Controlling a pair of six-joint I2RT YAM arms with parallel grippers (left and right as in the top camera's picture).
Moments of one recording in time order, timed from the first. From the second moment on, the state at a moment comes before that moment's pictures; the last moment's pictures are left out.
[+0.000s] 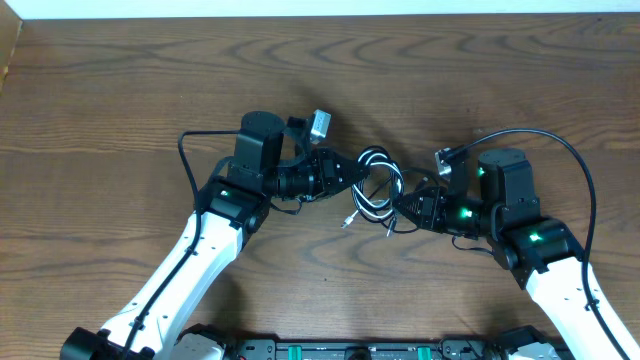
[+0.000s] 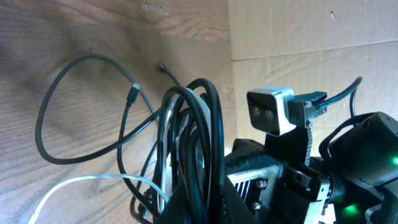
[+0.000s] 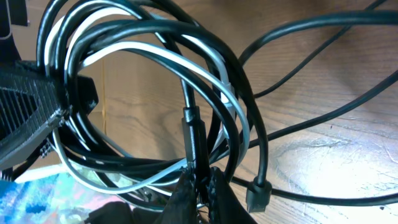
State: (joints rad) left arm -0.39 1.33 0.86 -0.11 0.88 -0.91; right arm 0.29 1.08 0.72 -0.47 -0.69 0.69
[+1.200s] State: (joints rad) left arm -0.44 1.33 0.86 -0.02 0.91 -0.91; right arm 0.29 1.18 0.72 -0.23 -0.71 0.74
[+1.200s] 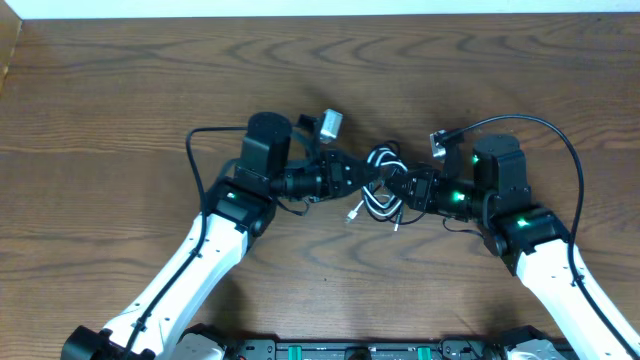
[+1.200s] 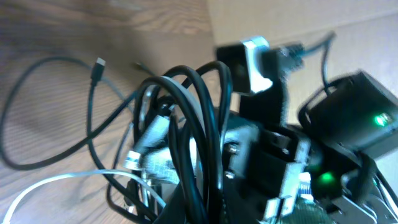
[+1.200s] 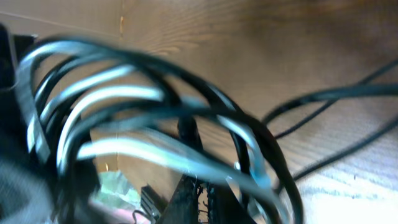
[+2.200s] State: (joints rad) left arm -0.44 1.39 0.84 0.30 1.11 -0.91; right arm 0.29 1.18 0.78 -0.34 -0.52 0.65
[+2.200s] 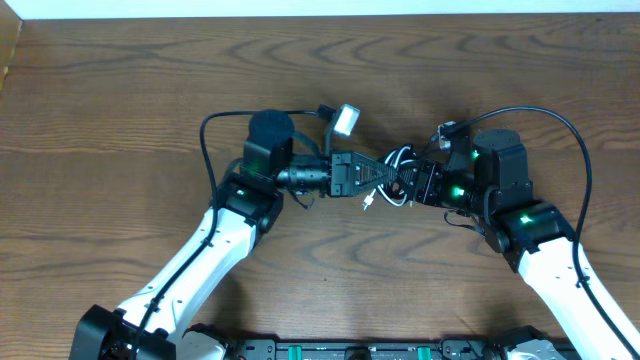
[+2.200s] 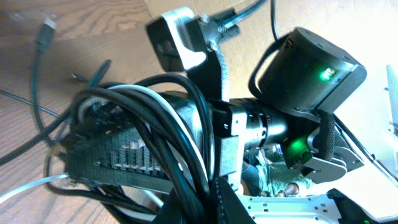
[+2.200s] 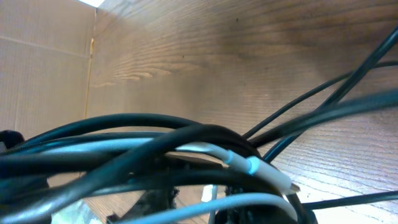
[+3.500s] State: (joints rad) left arm -0.33 1.35 0.86 -0.21 0.84 -0.70; right arm 0.27 1.23 0.74 -0.46 -0.30 0.70
